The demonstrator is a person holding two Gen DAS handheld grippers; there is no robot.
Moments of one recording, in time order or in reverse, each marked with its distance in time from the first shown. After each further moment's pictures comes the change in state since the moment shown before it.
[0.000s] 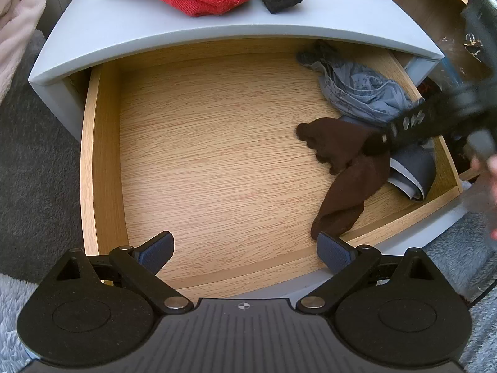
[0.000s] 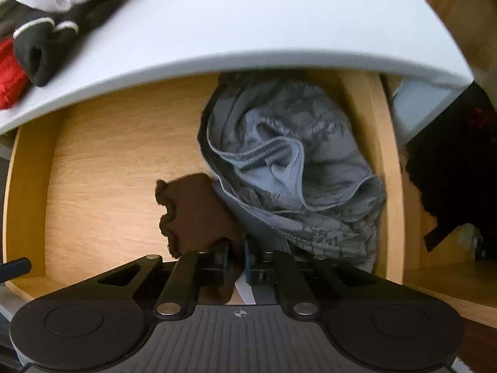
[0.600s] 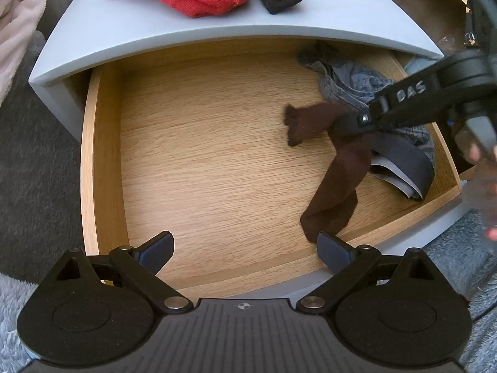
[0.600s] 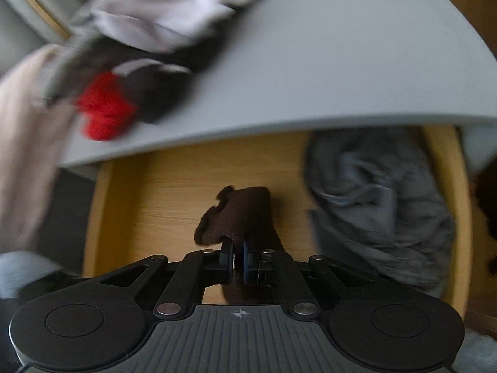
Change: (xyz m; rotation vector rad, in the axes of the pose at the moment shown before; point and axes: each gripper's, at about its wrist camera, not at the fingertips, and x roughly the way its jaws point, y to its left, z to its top) left arm -0.001 -0.001 -0.001 0.004 -0.003 0.002; right arm 0.000 0.009 0.009 -0.001 -0.060 0.252
